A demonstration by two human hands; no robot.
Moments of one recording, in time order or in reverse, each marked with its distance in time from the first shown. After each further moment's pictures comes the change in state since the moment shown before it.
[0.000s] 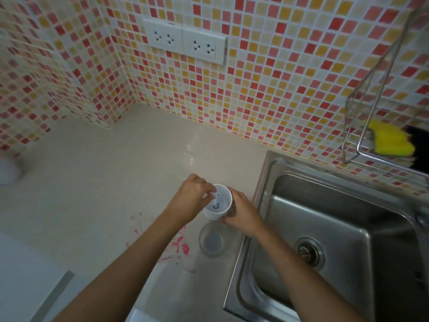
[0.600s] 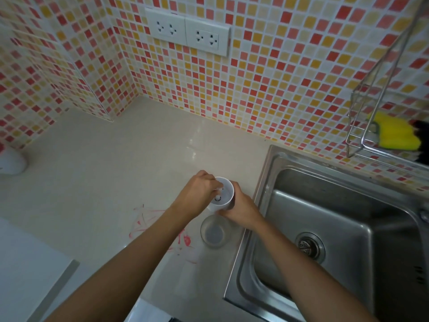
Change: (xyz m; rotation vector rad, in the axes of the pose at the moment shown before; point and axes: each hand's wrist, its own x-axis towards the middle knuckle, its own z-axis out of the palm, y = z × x) left_hand 0.001 0.008 0.011 0.115 -0.059 0.136; right_hand -0.006 -0.004 0.006 0.126 -0.006 0.085
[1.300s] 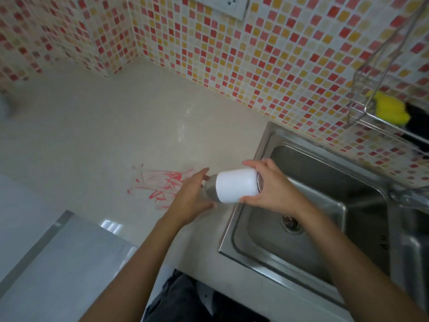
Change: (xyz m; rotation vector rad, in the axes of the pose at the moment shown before) left_hand -0.106 0.025 0.051 -0.618 0.002 -0.456; right_hand -0.102 -0.045 -0.055 -0.425 -0.042 -0.106
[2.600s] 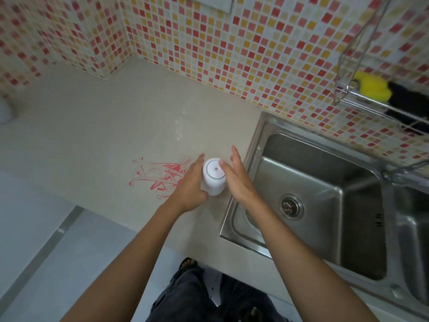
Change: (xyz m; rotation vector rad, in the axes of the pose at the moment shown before) left_hand -0.010 0.002 0.001 0.020 -0.052 0.024; right_hand 0.021 -0.023 0.089 0.598 0.183 0.247
